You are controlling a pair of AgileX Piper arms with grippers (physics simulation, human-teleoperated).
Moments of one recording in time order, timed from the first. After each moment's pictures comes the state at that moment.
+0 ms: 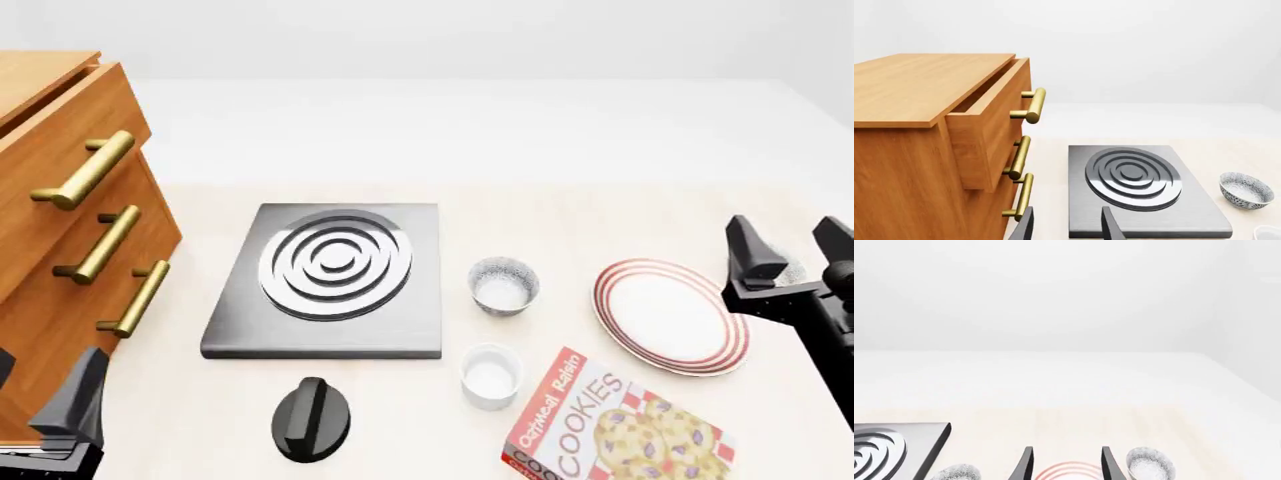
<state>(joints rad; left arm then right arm) 0.00 0.01 0.00 0.00 0.00 -0.05 0.86 -0.23 -0.64 -0.03</state>
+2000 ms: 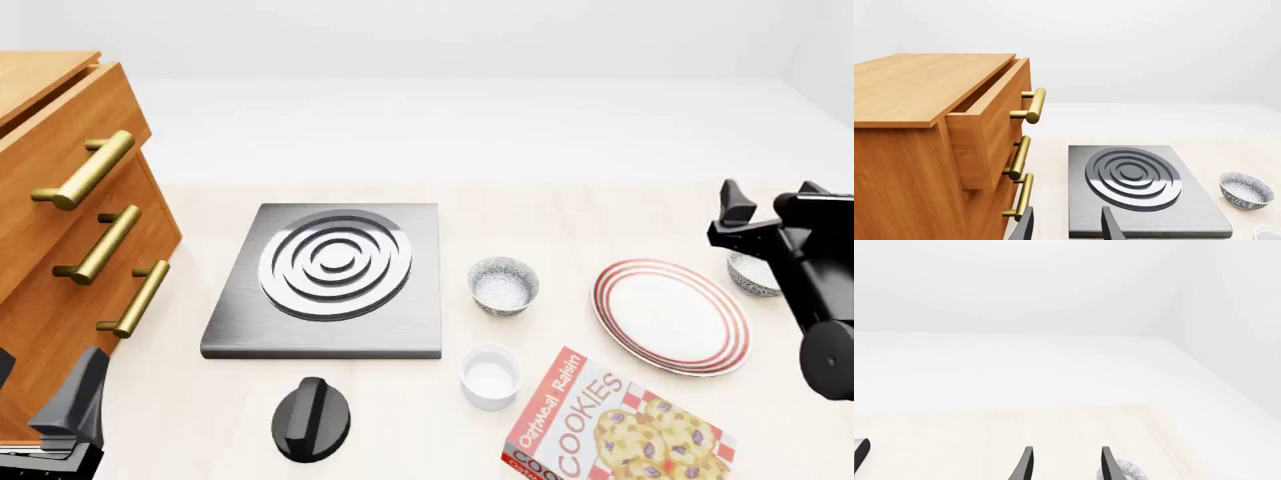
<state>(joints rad) 0.00 0.01 0.00 0.00 0.00 -0.18 1.40 -0.49 -0.85 -0.10</state>
